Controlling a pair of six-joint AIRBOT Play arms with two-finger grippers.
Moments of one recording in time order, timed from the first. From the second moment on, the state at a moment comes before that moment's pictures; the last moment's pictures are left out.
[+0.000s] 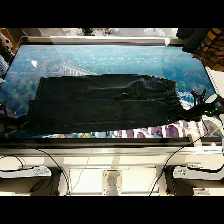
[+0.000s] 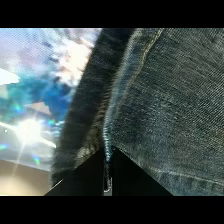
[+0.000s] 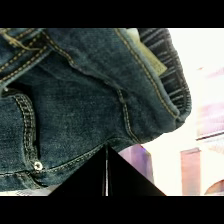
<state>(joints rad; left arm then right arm) 0.74 -1.46 0.98 1.32 -1.09 -1.17 -0.47 -1.42 0.97 -1.33 1.14 1.27</state>
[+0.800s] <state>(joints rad) 0.98 -1.05 0.96 0.81 -1.16 -0.72 -0.73 -1.03 0.90 -1.19 1.16 1.06</state>
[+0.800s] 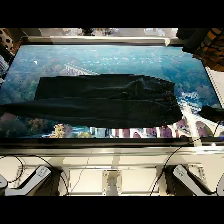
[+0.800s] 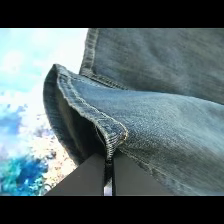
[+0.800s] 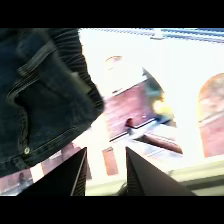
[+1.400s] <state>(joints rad) 0.98 -1.10 0.93 0.88 -1.17 -0.69 -0.65 -1.30 0.84 -1.12 1.12 1.02</state>
